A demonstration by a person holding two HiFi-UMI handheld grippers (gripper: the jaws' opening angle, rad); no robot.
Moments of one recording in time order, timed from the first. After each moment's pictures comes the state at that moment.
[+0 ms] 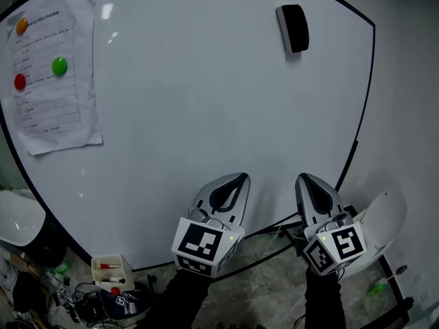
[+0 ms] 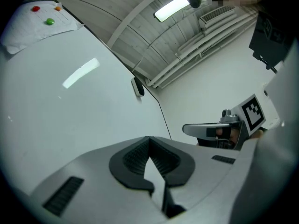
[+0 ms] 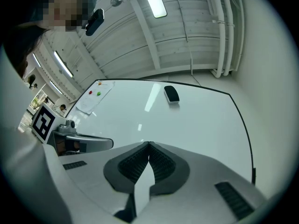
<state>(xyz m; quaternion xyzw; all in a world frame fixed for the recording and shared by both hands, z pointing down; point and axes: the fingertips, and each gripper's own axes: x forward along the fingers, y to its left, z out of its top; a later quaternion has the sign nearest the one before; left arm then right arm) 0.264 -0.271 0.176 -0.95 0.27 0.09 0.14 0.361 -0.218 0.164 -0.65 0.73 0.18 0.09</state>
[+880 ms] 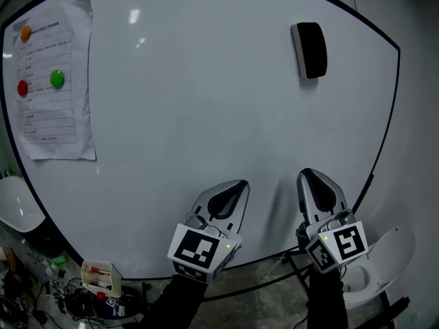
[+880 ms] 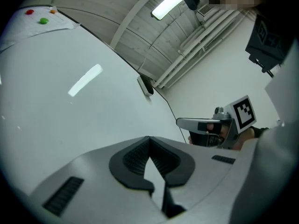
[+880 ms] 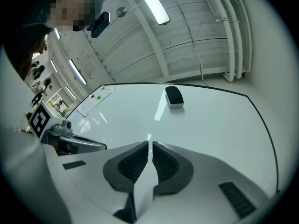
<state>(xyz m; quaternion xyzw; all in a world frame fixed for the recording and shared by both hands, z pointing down) 0.289 -0.321 0.152 -0.93 0.32 0.10 0.17 0.392 -0.286 0.113 -0.58 0.77 0.26 0.11</state>
